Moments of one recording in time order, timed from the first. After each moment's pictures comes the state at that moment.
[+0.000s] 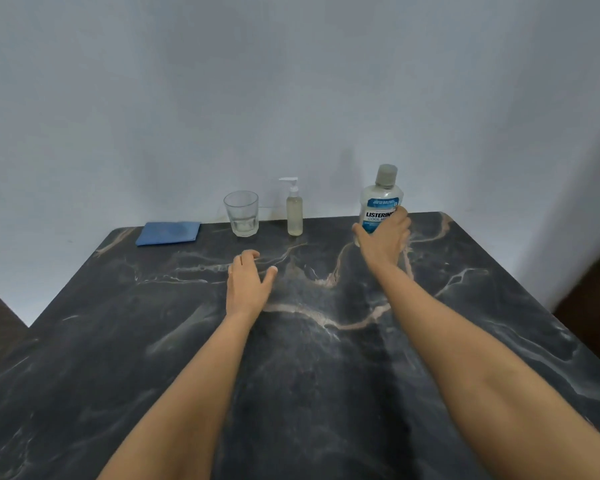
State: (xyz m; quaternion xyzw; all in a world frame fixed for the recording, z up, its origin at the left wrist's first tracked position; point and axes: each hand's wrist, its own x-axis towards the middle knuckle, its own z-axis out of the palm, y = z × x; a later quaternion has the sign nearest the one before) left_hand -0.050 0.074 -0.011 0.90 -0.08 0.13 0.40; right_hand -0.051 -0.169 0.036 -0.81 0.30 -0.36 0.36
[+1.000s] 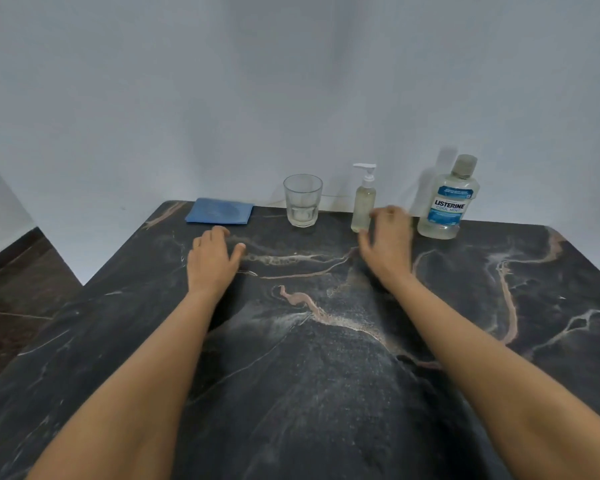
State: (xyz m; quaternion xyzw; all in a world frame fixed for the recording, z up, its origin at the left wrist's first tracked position) left_hand 0.039 0.210 -0.031 0.95 0.01 0.20 0.25; right_hand 0.035 -0.095 -0.014 -0.93 0.04 -0.32 0.17
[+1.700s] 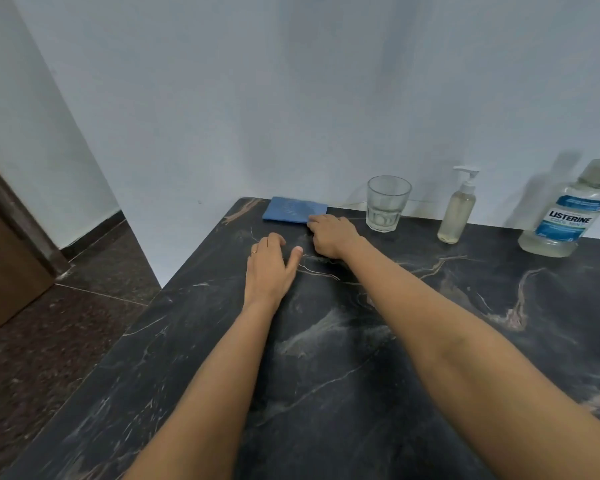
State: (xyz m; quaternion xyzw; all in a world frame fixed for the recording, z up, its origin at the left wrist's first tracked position) left_hand 0.033 0.256 -0.047 0.93 0.01 0.21 0.31; right_hand 0.129 0.116 -0.012 -0.98 -0.22 0.01 -0.03
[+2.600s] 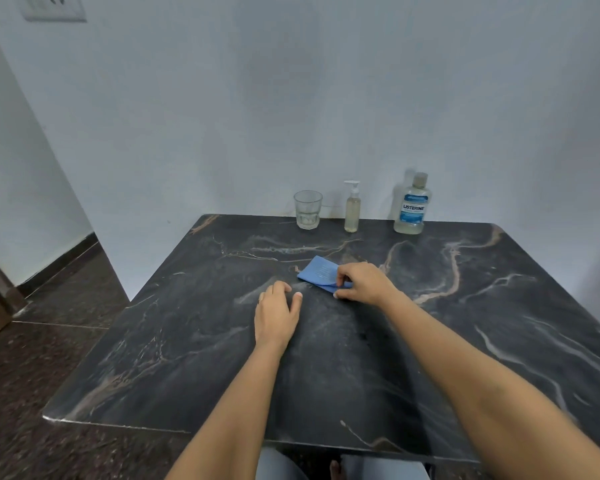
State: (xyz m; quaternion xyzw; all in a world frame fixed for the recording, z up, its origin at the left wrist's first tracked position) left_hand -0.164 0.153 -0.029 0.92 -0.01 0.15 0.36; right_hand -0.121 -0.056 0.015 -0.98 -0.16 -0.02 0.11
